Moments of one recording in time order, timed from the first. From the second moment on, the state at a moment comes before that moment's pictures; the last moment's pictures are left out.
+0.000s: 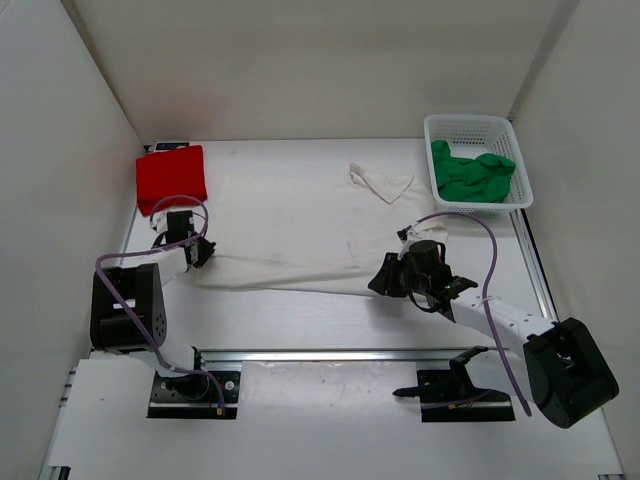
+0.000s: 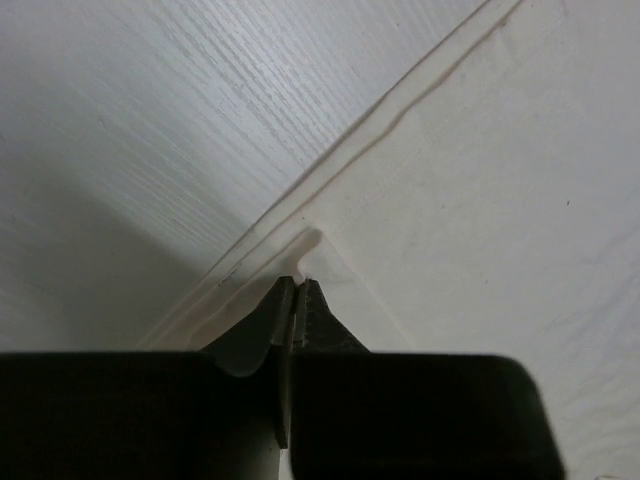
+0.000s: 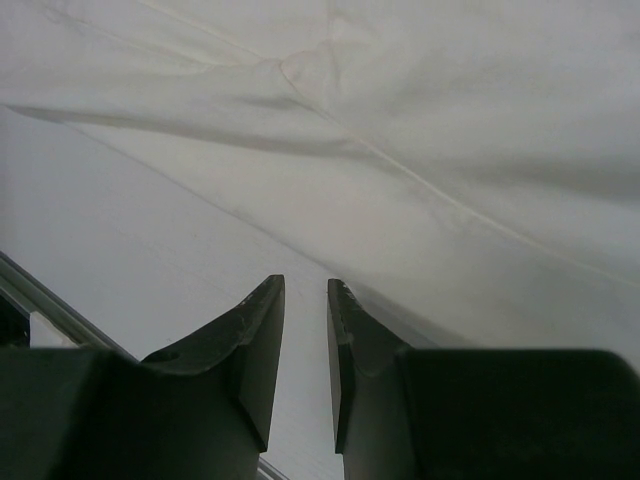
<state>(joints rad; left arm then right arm) 0.07 1.53 0.69 -0.03 -0.09 -0.80 0.47 1.15 0.42 0.04 -0.27 0.55</state>
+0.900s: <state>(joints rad) 0.09 1.43 0.72 -0.01 -0.06 -0.85 0.36 1.18 0.39 0.05 -0.21 0.55</state>
